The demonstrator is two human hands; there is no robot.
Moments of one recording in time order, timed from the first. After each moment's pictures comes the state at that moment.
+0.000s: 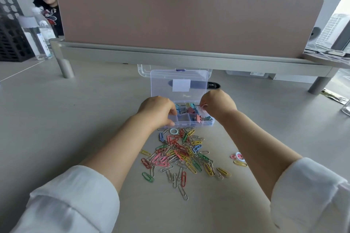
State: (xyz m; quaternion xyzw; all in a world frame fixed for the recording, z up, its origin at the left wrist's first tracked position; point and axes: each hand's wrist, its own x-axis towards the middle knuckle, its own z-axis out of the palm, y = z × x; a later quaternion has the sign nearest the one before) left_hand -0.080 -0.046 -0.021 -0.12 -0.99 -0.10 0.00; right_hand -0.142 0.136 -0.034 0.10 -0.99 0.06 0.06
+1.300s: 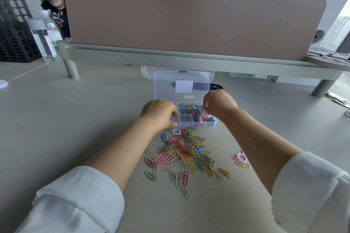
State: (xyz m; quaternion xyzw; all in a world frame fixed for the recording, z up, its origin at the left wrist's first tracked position) left_hand -0.069 -0.044 -0.023 -0.10 -0.99 -0.10 0.02; right_hand -0.149 0.134 -0.034 0.10 -0.99 0.02 0.07
